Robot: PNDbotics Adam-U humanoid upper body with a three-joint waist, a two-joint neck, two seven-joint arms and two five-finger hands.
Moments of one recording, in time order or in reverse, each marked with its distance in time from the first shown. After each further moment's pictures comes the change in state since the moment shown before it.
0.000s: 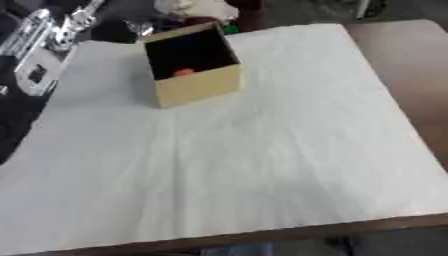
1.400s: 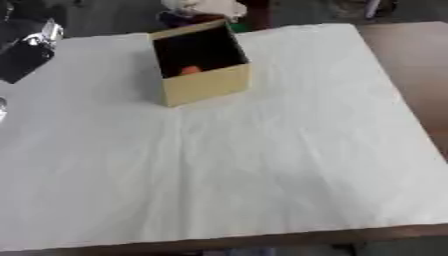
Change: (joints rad) left arm 0.382 -0.072 0.149 -0.298 0.284 0.093 0.269; right arm -0.001 0.009 -0.011 0.000 0.014 -0.002 -0.010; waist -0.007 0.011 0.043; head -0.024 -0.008
